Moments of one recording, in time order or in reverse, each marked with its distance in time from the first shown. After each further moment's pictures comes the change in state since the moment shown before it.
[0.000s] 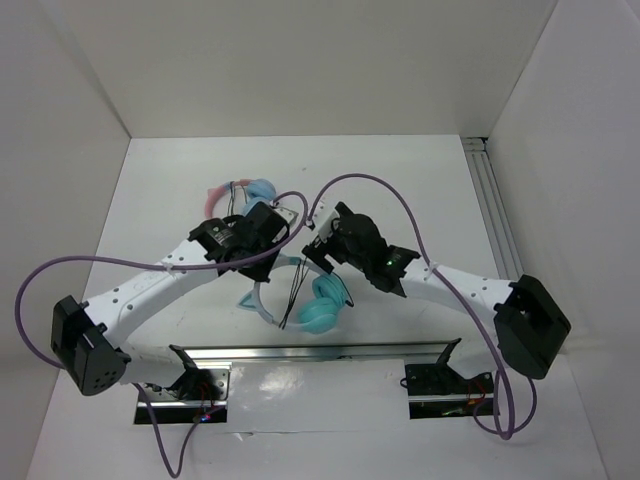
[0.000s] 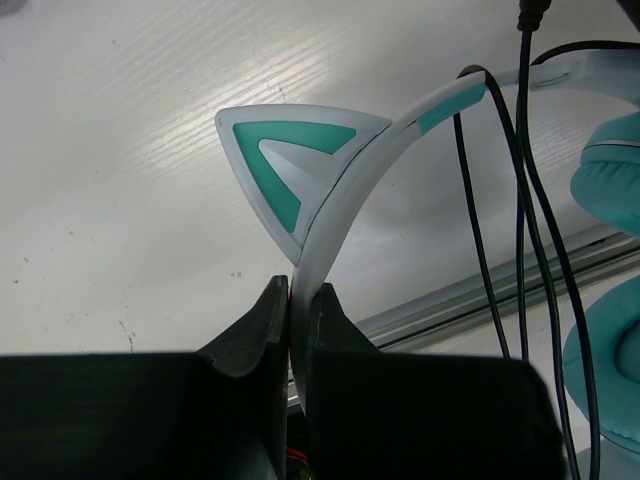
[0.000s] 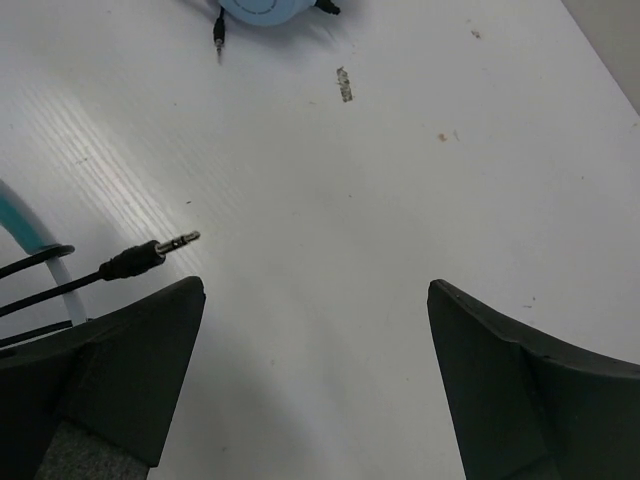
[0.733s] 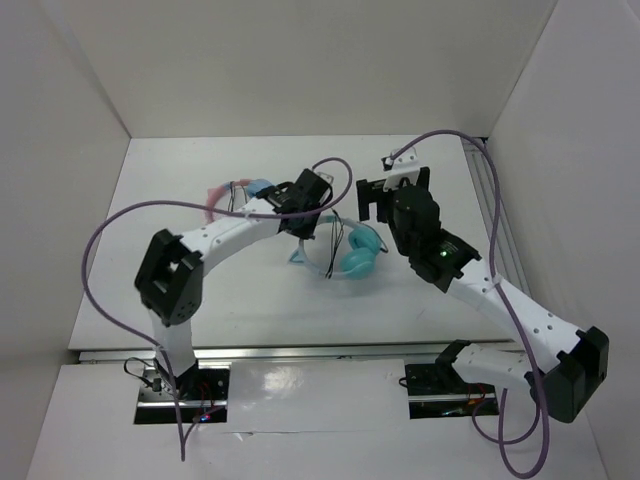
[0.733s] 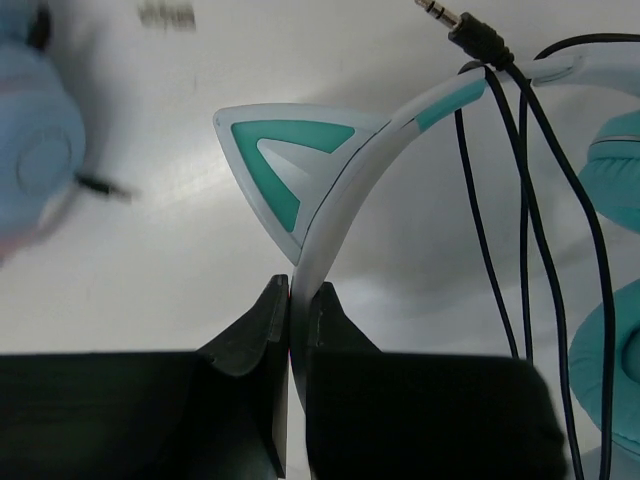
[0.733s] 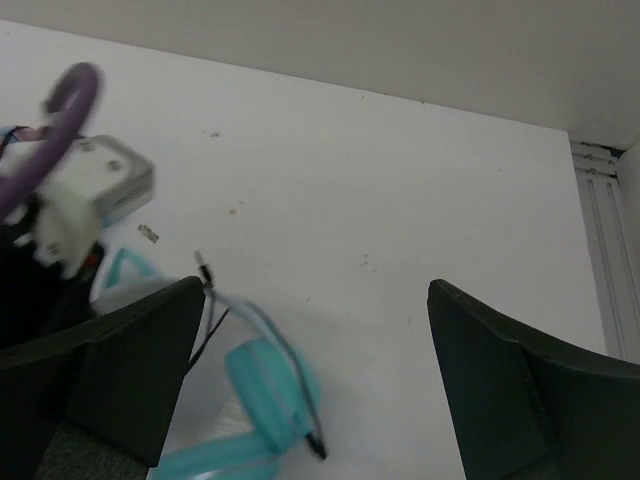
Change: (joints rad) left arm 0.054 0.491 0.290 0.287 -0.040 -0.008; right arm -0.153 -0.283 0.143 -0.174 0.383 0.320
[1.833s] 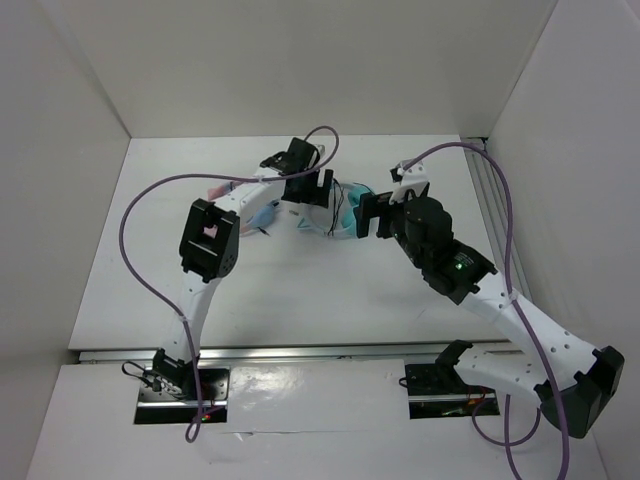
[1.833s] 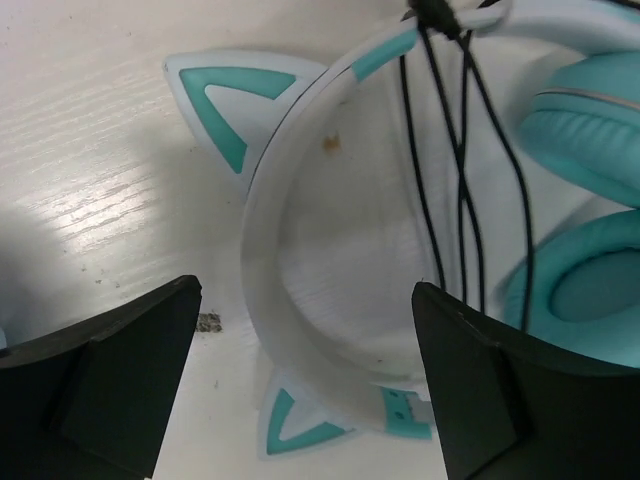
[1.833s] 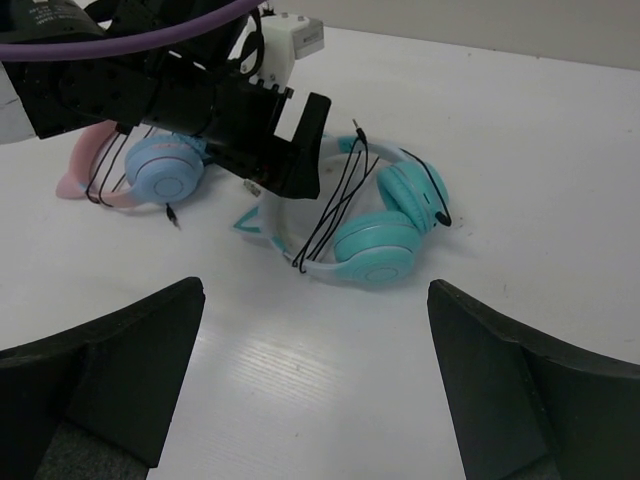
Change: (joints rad) left arm 0.235 0.555 0.539 0.101 0.280 0.027; right arm 0.013 -0.117 -0.024 -0.131 -0.179 0.178
